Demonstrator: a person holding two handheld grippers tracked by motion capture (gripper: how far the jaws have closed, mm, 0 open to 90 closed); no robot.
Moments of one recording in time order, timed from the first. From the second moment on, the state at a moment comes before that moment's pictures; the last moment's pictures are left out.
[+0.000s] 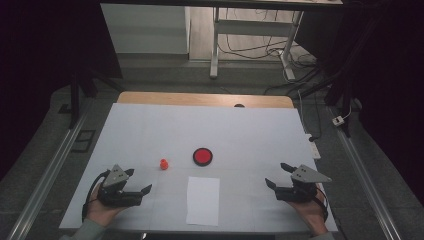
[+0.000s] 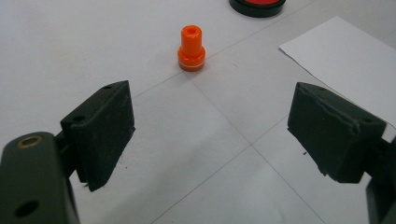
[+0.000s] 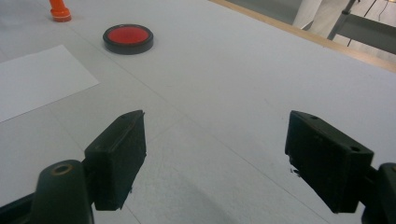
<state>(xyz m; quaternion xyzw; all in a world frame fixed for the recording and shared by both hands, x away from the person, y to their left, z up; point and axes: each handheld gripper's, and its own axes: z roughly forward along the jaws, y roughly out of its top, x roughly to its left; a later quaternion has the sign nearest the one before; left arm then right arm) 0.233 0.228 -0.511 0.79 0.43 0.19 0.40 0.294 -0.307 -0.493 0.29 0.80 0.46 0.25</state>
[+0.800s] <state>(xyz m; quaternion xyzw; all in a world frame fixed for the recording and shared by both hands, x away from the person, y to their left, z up) 0.234 0.229 -0.506 0.79 0.43 0.18 0.40 0.292 -0.302 -0.492 0.28 0.81 0.46 0.24</state>
